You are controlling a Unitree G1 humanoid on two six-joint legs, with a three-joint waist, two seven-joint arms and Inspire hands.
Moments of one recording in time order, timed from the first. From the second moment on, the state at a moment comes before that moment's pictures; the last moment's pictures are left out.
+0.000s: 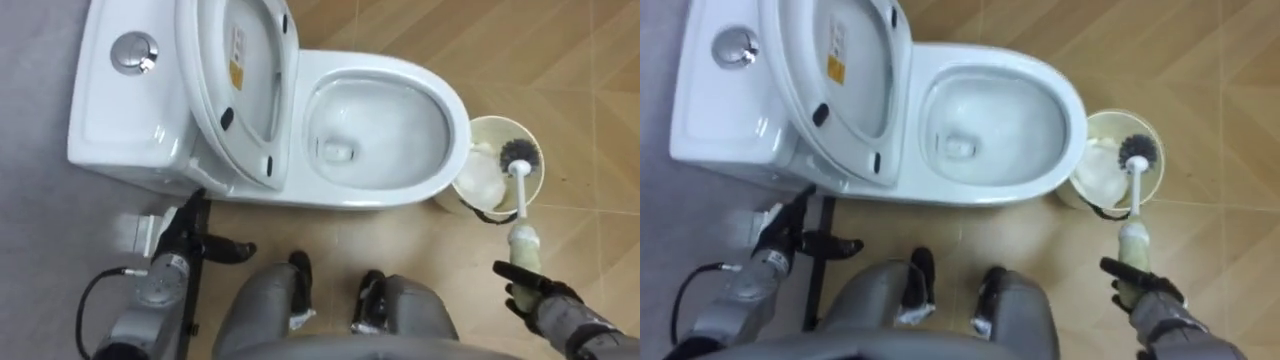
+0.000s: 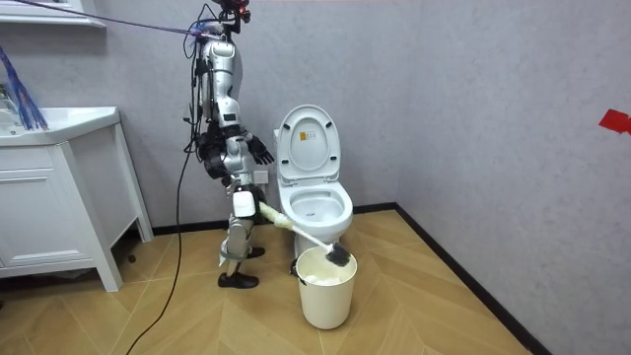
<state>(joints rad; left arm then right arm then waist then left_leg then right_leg) 0.19 0.29 -0.14 0.64 -0.11 -0.01 0.14 -0.08 -0.38 0.05 1.28 0.81 0.04 -0.15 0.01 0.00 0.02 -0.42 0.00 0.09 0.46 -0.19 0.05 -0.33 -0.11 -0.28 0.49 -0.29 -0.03</state>
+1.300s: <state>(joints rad) 0.49 0.23 0.05 0.04 0.58 -0.20 0.42 0.05 -0.33 0.10 1.09 -0.03 -0.13 -0.14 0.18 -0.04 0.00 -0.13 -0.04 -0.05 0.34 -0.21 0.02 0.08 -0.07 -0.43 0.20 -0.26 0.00</state>
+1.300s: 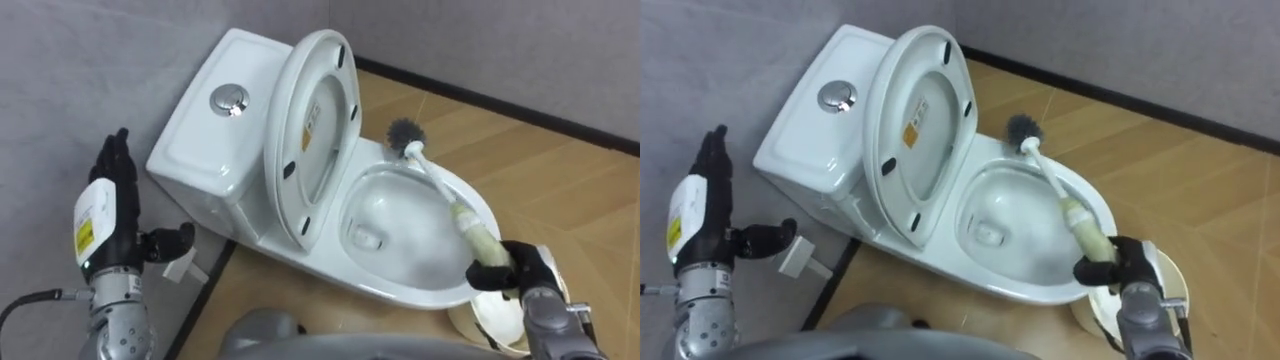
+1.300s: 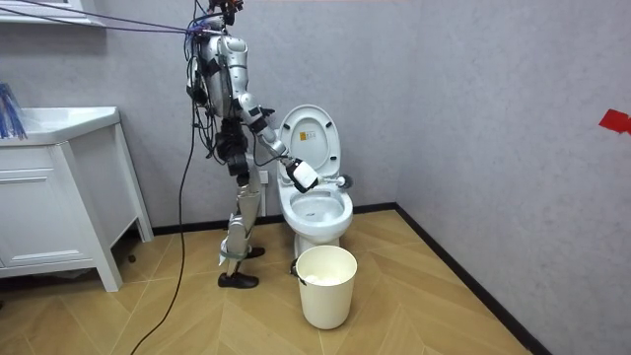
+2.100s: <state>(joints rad) 0.34 0.30 -0.10 0.27 0.78 -0.20 0.43 -0.08 -0.37 0.10 1.26 -0.13 -0.13 -0.04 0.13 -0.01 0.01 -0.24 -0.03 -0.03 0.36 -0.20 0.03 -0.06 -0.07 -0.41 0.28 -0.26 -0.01</state>
